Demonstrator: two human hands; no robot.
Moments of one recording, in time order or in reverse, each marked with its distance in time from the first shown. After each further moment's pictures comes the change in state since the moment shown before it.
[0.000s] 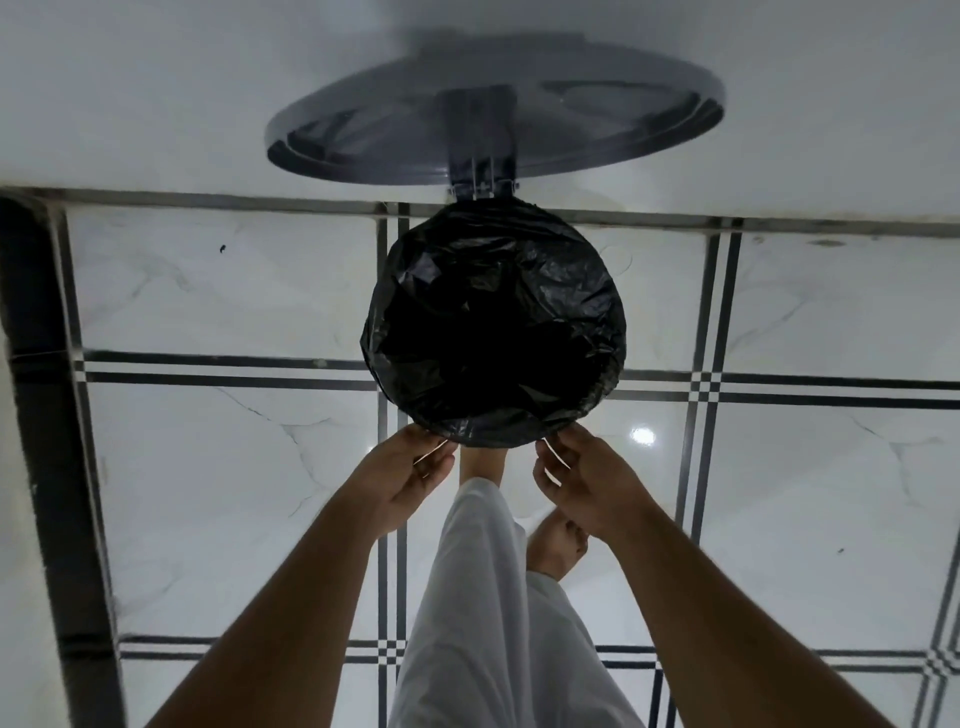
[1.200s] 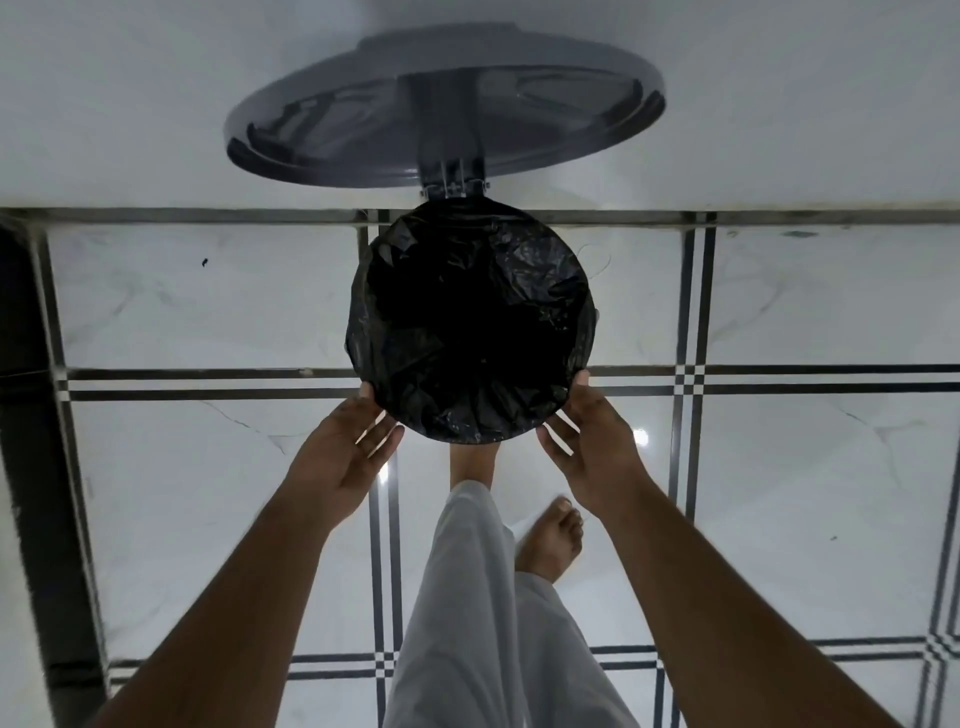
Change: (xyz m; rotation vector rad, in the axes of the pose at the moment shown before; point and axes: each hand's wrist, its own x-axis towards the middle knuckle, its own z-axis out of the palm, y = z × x) left_hand -0.021 0.032 -0.008 -0.015 0.065 0.230; right_hand -0.011 -0.021 0.006 -0.074 0.066 -0.289
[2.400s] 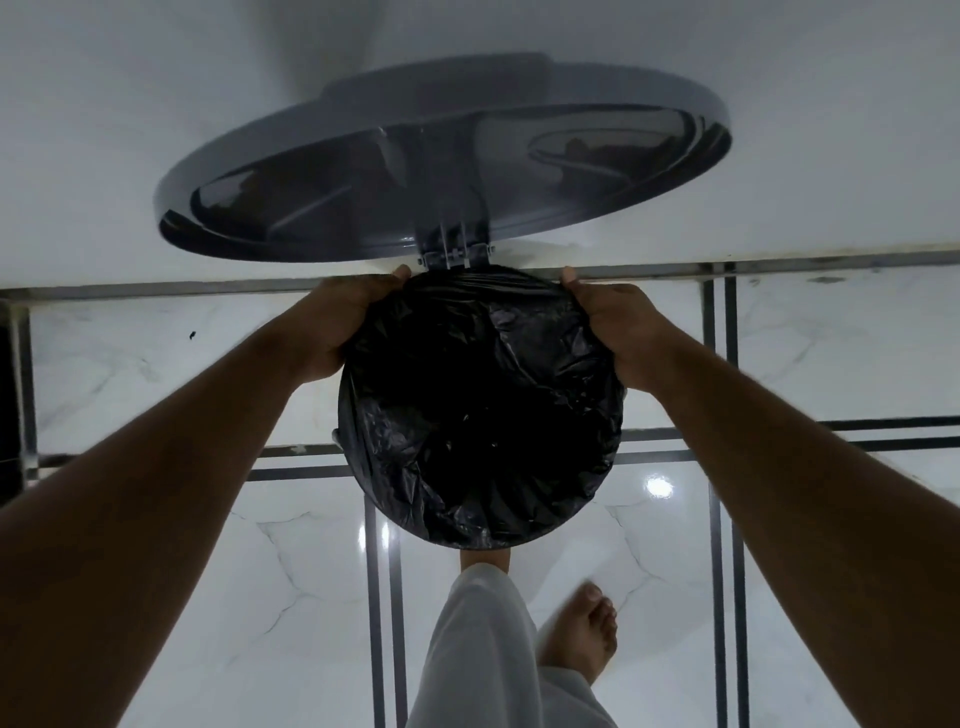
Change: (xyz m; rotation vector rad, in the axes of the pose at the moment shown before) left_hand 0.118 0.164 0.108 0.627 -0.286 0.287; right_hand 0.097 -0.146 0.100 -0.492 -0.173 -0.362
